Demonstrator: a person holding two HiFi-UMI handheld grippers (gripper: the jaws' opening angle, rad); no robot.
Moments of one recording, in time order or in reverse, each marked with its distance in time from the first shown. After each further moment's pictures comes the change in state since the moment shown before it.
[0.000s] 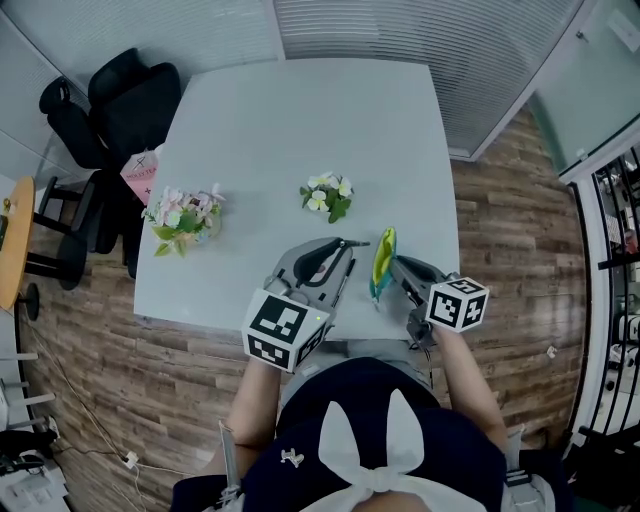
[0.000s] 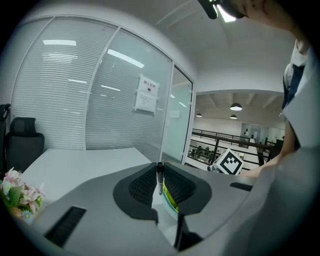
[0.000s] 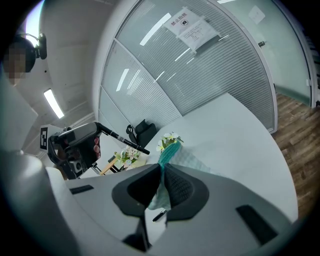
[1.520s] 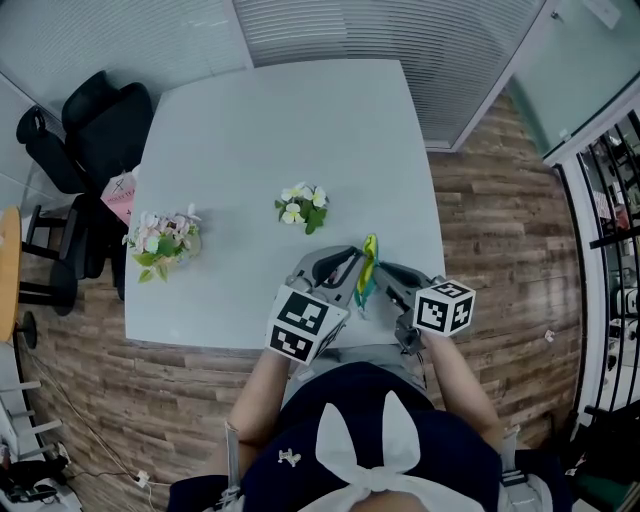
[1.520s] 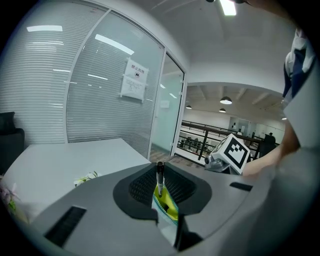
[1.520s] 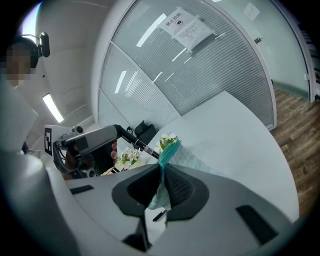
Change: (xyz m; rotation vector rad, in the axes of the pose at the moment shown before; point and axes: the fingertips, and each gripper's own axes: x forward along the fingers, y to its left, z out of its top) left arm 0.067 -0.032 -0.033 0.028 0.114 -0.133; right arm -0.002 -0.006 -0.002 0.037 -0.004 0.009
